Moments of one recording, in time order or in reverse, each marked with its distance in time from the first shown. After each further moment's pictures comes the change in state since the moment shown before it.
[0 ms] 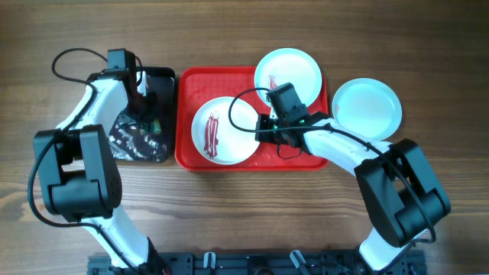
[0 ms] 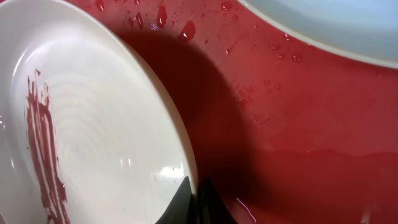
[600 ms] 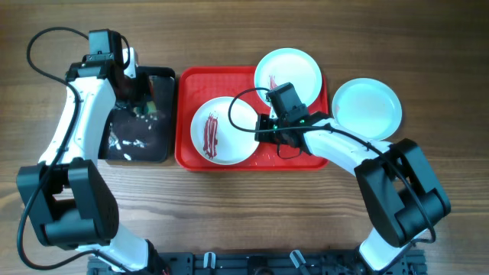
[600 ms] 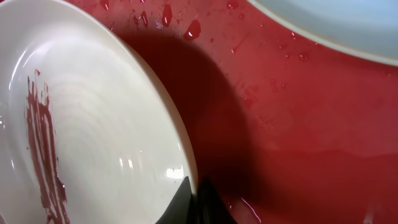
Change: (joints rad) left arm 0.000 -0.176 0.087 -0.079 0.032 -0.015; right arm 0.000 0.000 0.000 0.003 -0.011 0.000
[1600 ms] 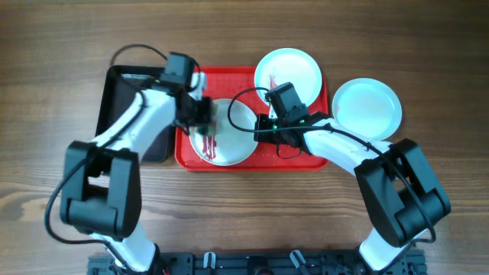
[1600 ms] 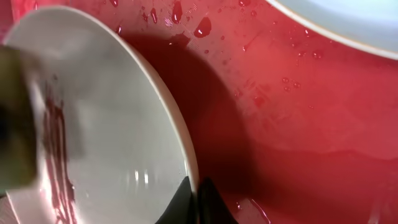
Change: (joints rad) left arm -0.327 0.063 -0.175 0.171 0.156 -0.113; right arm 0.000 0.000 0.000 0.009 -0.023 0.000
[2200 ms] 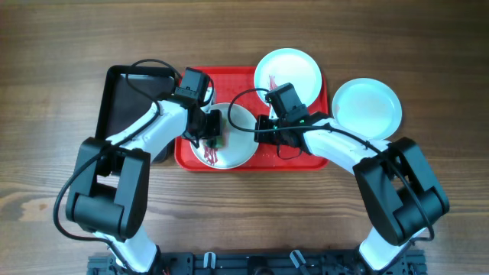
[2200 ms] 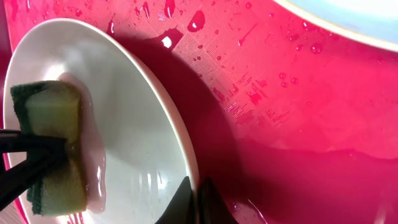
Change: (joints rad) left arm -0.065 0.016 -0.104 0.072 0.006 -0.073; right arm -0.001 0.009 -0.001 -0.002 -0.015 0.001
